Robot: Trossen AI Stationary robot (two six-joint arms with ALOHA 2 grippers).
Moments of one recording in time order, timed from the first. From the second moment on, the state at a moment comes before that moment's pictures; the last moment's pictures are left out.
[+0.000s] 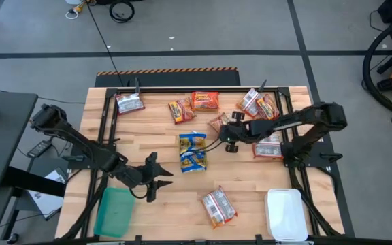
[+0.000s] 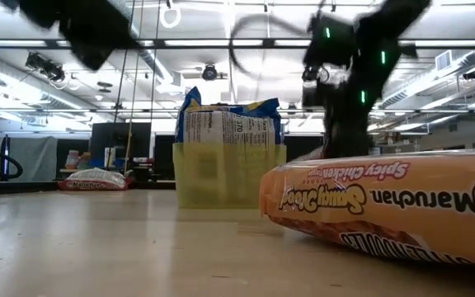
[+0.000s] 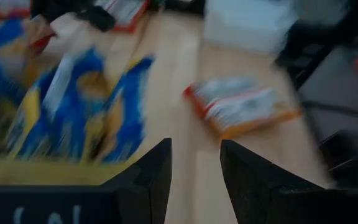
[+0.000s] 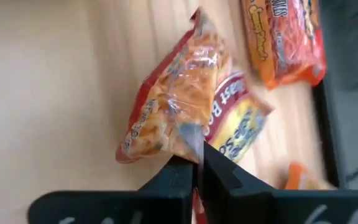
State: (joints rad) left arm -0.59 1.25 0.64 0.13 -0.51 -0.47; right arm -0.06 1.54 0.85 -0.46 0.53 -0.03
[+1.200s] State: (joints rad) left arm -0.62 1.25 0.70 0.23 -0.62 -0.41; right arm 0.86 1.49 1.39 -1.24 -0.53 1.43
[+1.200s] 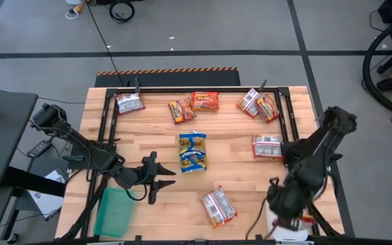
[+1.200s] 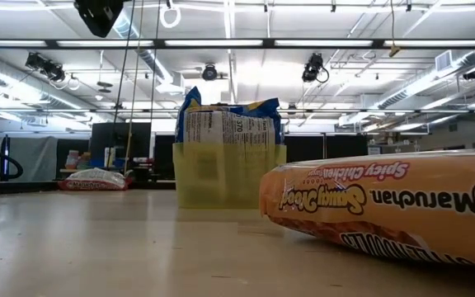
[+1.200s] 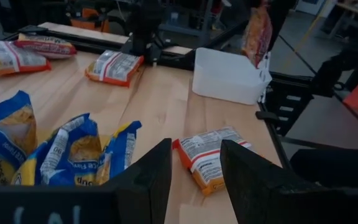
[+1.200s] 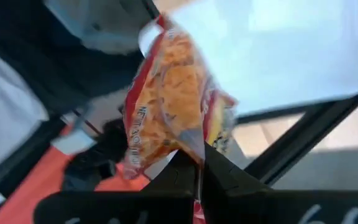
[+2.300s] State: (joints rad) left arm -0.80 1.27 0.70 0.24 -0.66 -0.41; right arm 0.88 1.73 1.39 -1.14 -0.58 1.14
